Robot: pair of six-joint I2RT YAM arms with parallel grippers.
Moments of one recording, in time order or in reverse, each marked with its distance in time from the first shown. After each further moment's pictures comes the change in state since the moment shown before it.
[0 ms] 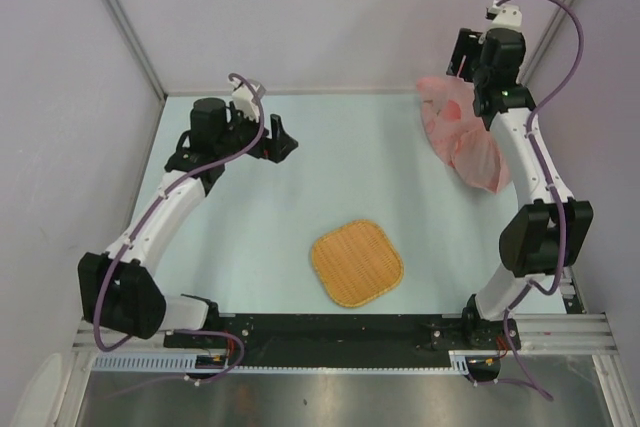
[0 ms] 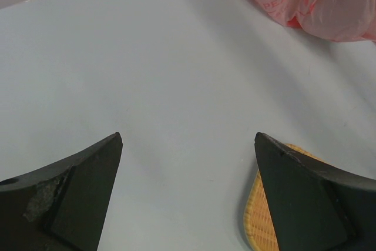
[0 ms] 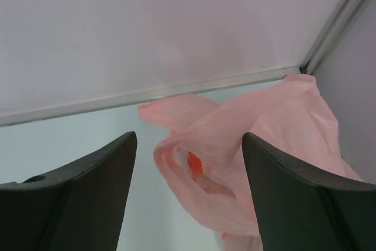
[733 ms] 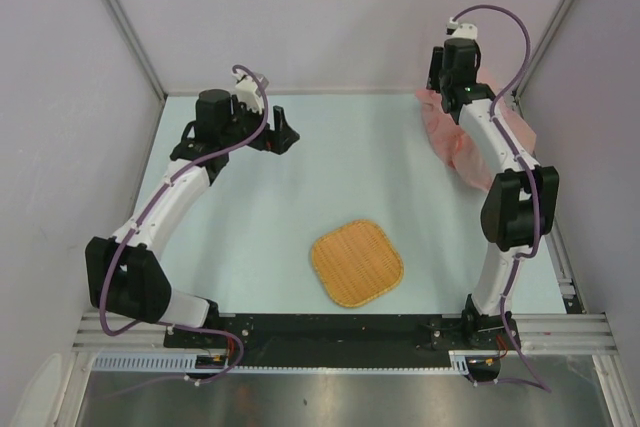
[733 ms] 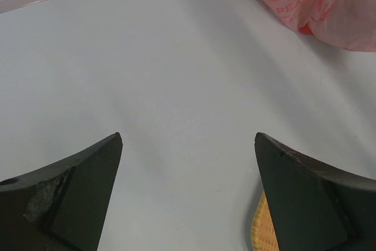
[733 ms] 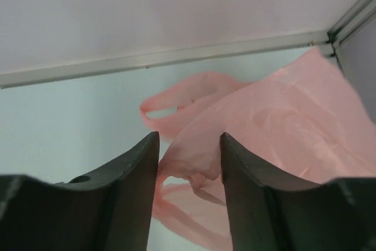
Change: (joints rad) left arm 0.000 0.105 0.082 -0.002 -0.029 -0.005; right arm 0.079 0.255 0.121 -0.023 0.085 0.015
